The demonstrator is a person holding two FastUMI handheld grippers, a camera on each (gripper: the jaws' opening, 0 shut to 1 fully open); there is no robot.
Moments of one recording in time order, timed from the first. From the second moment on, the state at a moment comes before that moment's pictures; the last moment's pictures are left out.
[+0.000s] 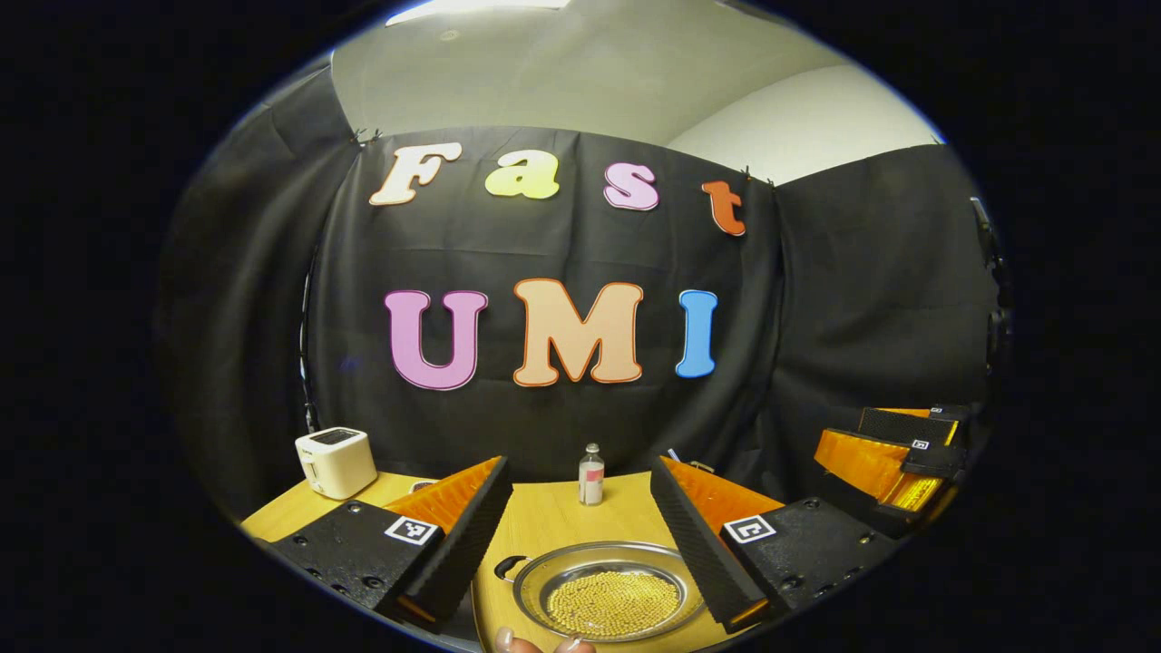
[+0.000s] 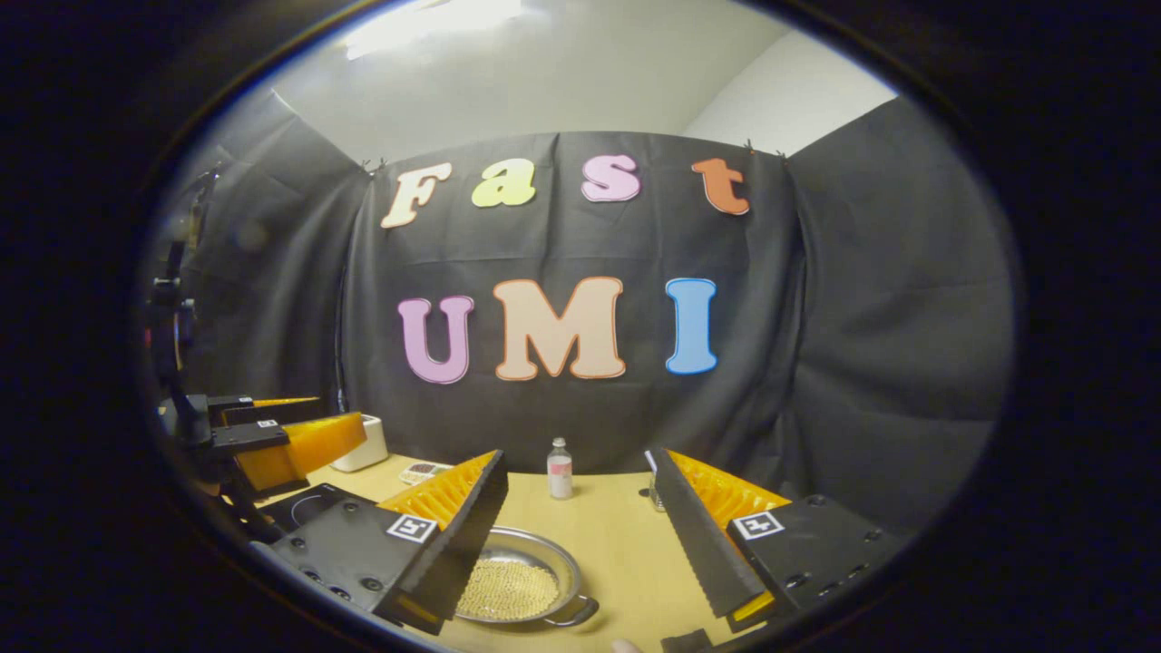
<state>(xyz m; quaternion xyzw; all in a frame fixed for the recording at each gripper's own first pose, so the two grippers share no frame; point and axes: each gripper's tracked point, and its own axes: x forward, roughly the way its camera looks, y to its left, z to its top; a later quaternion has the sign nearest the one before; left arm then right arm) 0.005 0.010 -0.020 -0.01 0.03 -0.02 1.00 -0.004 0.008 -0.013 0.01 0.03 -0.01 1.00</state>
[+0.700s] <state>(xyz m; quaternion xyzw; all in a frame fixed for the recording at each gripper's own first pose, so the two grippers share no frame) -0.004 0.026 -0.014 0.00 0.03 0.06 1.00 -0.014 0.010 -0.096 0.01 0.16 0.07 0.98</state>
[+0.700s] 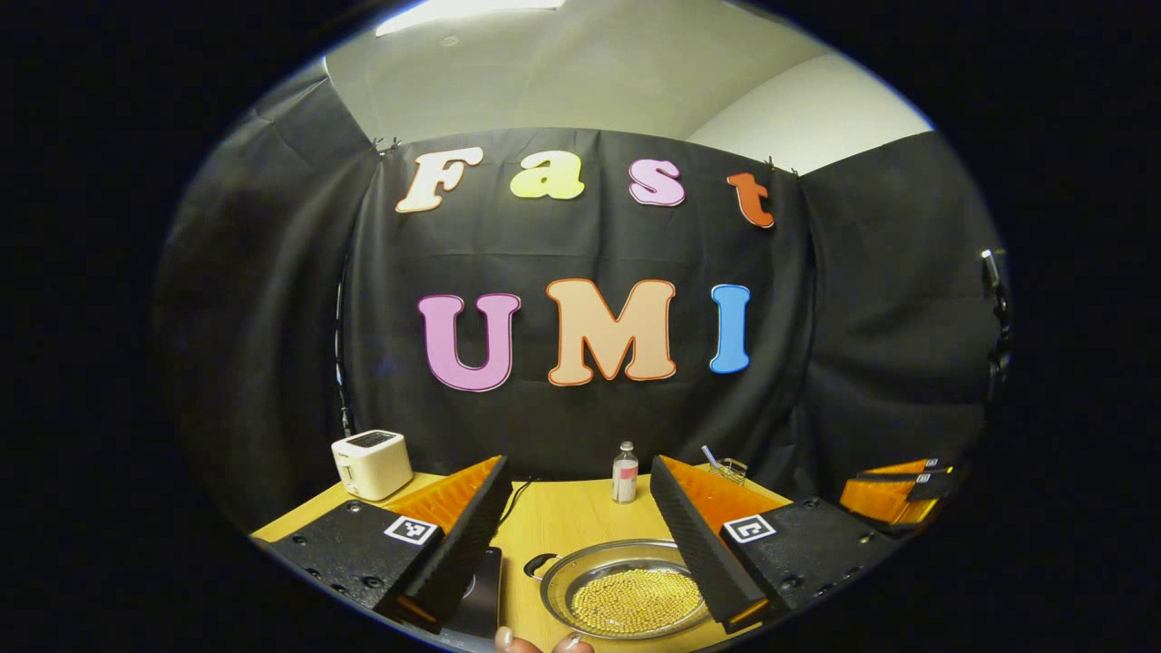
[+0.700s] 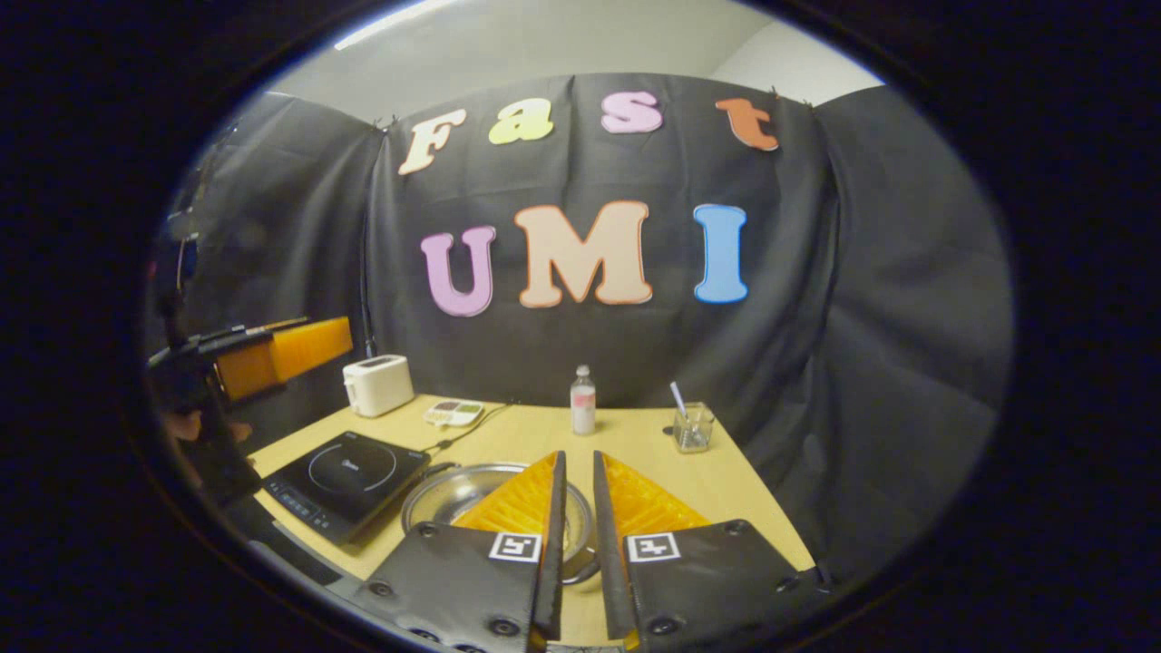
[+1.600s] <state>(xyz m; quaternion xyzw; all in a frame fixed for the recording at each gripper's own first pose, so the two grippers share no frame) 0.008 0.033 -0.060 0.01 0.08 0.04 1.00 -0.058 0.044 -0.278 0.08 0.42 0.07 0.90</state>
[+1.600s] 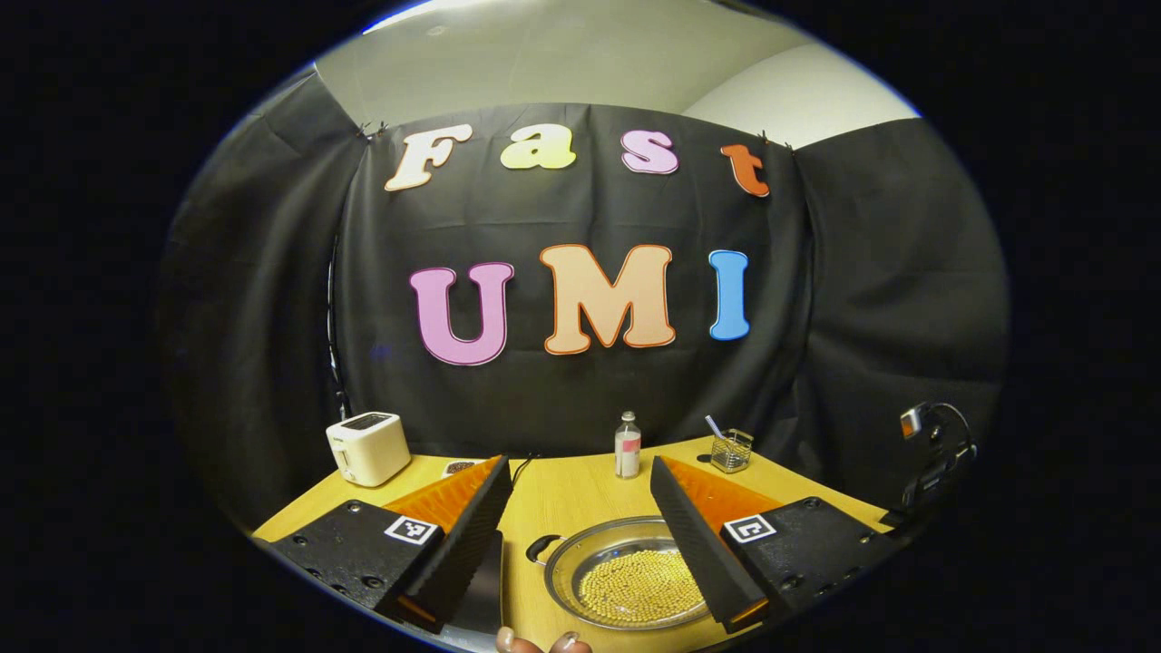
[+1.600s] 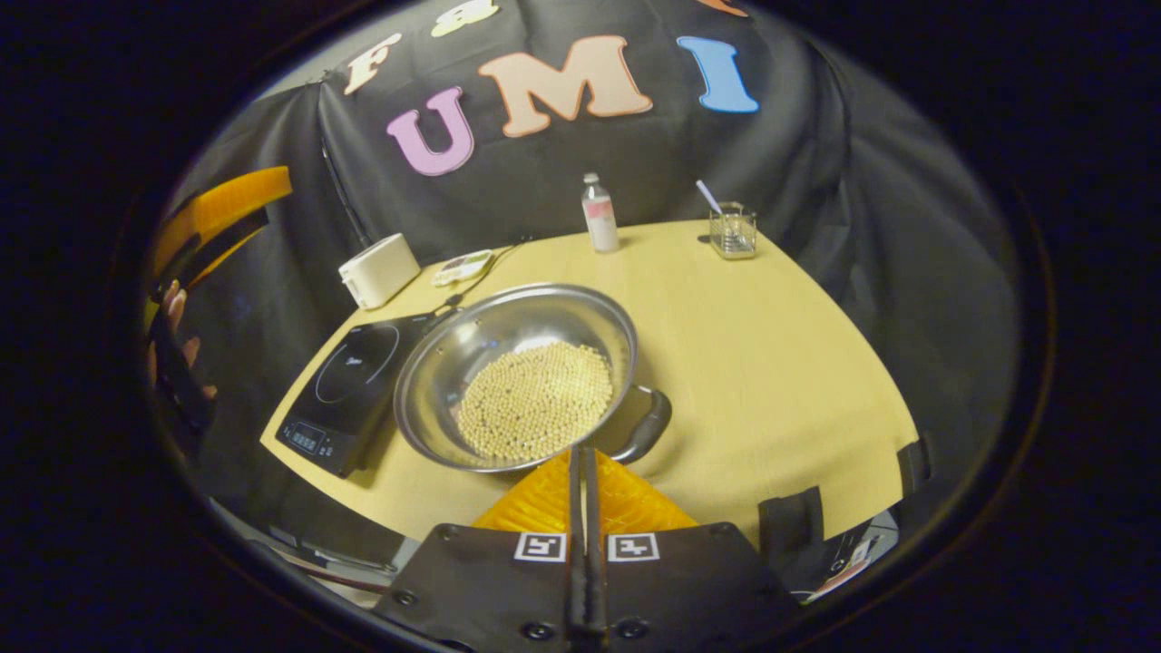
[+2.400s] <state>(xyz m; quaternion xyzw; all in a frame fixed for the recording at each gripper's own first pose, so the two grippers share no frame) 0.009 0.091 -0.067 0.02 0.09 0.10 0.99 -0.044 0.025 -0.335 0.08 0.49 0.03 0.87</state>
